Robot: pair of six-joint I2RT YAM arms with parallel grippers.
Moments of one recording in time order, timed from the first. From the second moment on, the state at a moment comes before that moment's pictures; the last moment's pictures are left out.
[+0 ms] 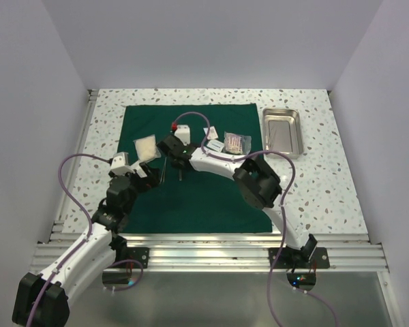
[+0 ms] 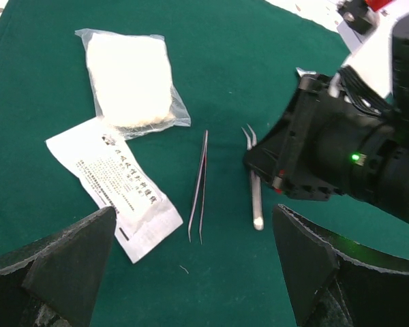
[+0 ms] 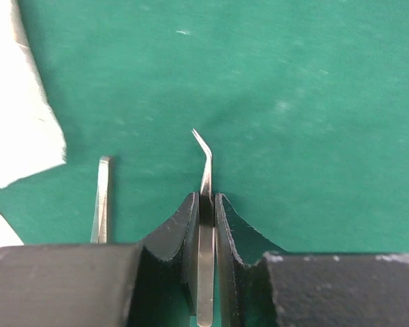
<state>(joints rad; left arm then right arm) -0.36 0.68 0.21 0.17 -0.24 -0.52 0.94 2.36 1.89 -0.49 0.51 0.74</state>
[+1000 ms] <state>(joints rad) -0.36 0.99 0.28 0.23 -0.11 -0.47 0.10 1.94 1.48 -0.34 0.13 0.22</state>
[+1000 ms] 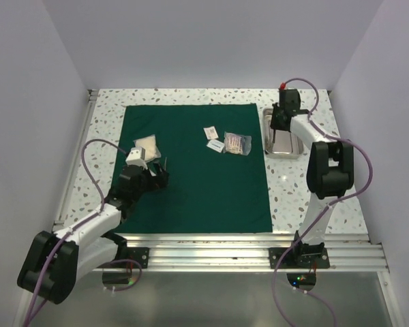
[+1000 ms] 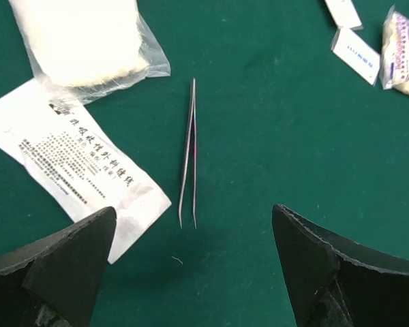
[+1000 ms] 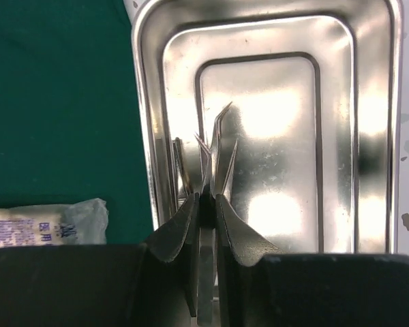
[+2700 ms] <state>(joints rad) -0.37 1.39 0.52 0.32 0.16 -0.42 0.51 1.76 1.25 -0.09 -0.13 0.46</state>
